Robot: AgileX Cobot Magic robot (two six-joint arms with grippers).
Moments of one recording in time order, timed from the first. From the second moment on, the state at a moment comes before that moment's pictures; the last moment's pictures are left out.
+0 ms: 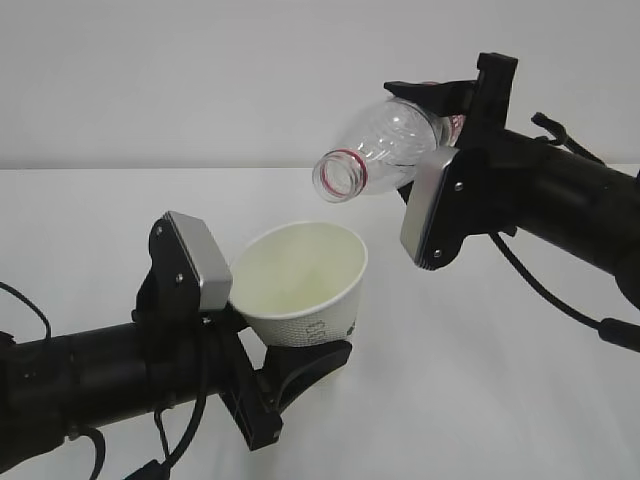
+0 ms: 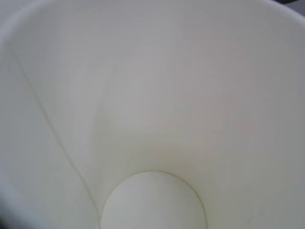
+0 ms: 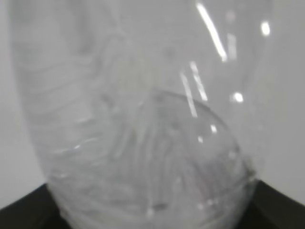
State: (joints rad) left arm -0.67 1.81 -0.49 0.45 -1.03 -0.16; right arm 0.36 1.66 -0.69 -0.40 -0.90 -1.11
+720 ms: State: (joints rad) left arm -0.67 1.81 -0.49 0.48 -1.03 -0.16; right arm 0.36 1.66 -0.71 -0.40 -0.88 -1.23
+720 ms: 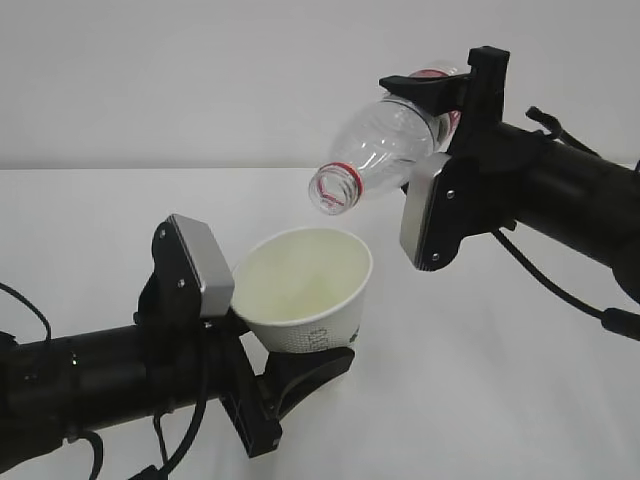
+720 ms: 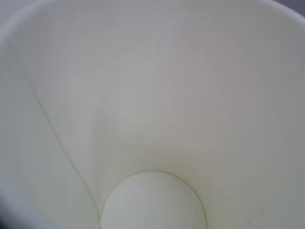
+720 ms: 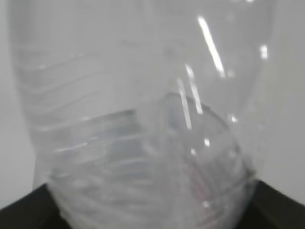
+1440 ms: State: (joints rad) left arm -0.67 1.81 -0.49 0.46 -1.04 -0.16; right arm 0.36 1.66 -0.71 -0.40 -0.88 -1.23
